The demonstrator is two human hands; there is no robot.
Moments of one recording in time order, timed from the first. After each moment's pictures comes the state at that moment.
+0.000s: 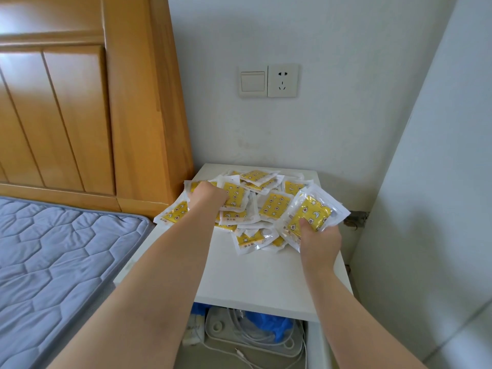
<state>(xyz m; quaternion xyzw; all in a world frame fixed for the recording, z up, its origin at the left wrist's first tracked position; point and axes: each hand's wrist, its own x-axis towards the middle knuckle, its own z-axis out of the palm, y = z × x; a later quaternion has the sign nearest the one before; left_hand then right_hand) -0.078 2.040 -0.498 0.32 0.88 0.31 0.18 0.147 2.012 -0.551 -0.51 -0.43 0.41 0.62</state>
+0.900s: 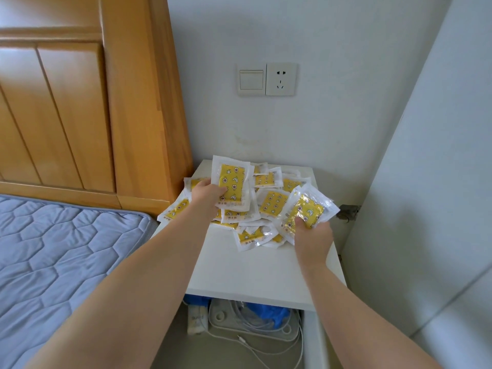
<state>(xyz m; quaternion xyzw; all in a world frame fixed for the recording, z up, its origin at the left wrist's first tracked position) -0.070 2.009 -0.480 0.17 0.65 0.61 0.42 0.141 2.007 -0.548 -0.56 -0.48 0.36 0.57</state>
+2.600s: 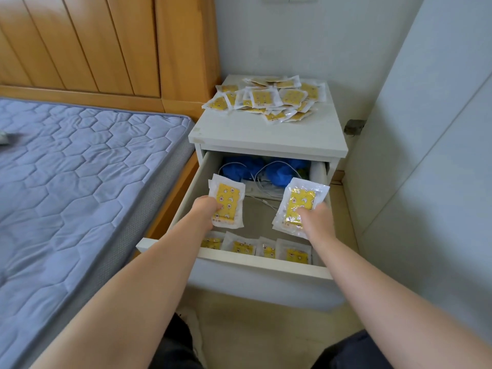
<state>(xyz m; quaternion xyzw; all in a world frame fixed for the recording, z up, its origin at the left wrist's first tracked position) -0.026 1.688 -0.615 0.11 0.75 0.45 0.48 0.204 1.728 -0.617 -0.61 -0.54 0.46 0.34</state>
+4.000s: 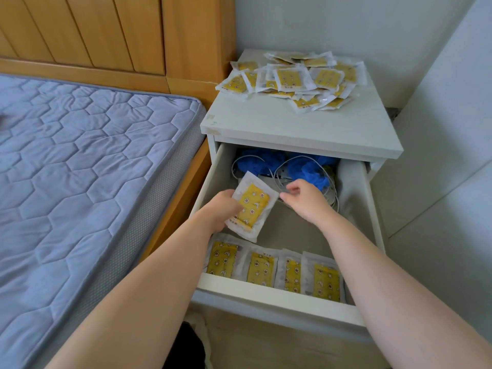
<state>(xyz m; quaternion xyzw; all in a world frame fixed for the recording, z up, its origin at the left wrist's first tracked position) -0.059 1.718 -0.637 0.29 0.72 0.35 0.52 0.120 1.799 -0.635 -0.53 -0.75 0.37 0.12</state>
